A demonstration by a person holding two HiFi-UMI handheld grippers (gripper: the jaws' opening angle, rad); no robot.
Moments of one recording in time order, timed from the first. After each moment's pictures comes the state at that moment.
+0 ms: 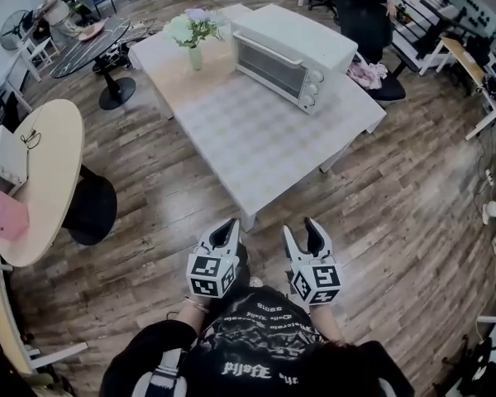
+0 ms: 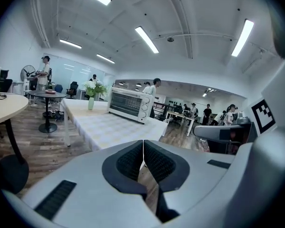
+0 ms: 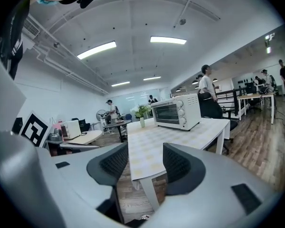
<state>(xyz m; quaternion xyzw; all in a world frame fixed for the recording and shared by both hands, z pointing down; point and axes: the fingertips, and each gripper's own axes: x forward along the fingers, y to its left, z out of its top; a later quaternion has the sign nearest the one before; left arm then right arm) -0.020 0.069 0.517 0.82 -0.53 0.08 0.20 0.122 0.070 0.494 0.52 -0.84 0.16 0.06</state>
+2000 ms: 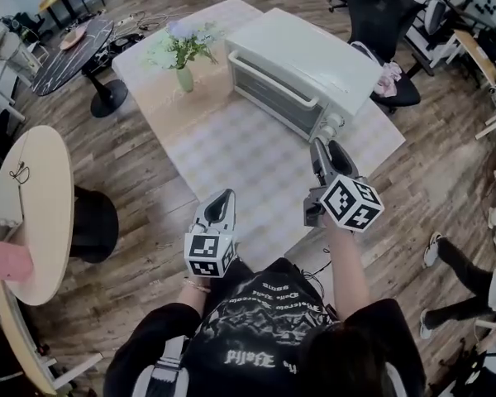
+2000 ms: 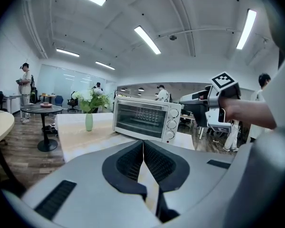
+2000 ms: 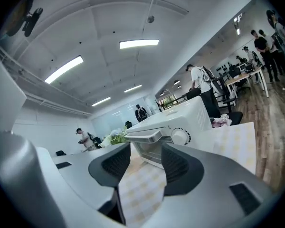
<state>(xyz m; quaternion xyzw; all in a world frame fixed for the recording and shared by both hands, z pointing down) -0.063 -0.285 0.486 0.82 -0.55 0.08 0.15 0.141 -0.389 0.413 0.57 -0.78 0.24 -0.07</state>
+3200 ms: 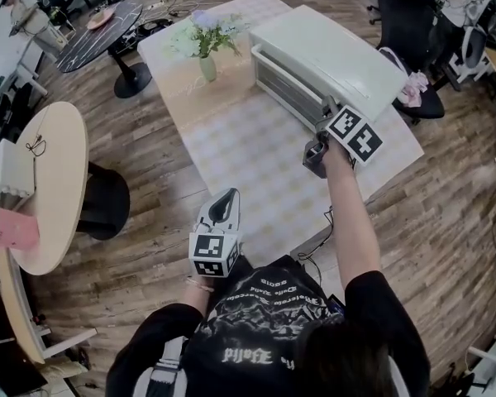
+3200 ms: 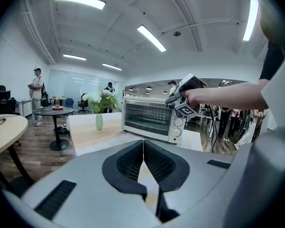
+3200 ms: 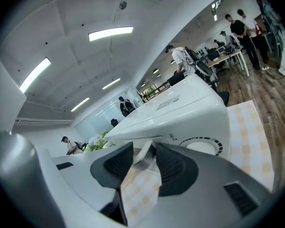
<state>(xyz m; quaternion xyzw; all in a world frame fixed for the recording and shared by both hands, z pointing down) -0.062 -0.274 0.492 0.78 -0.60 0.10 0.14 0.145 -0.519 0.435 0.61 -0.70 0.36 -0.07</state>
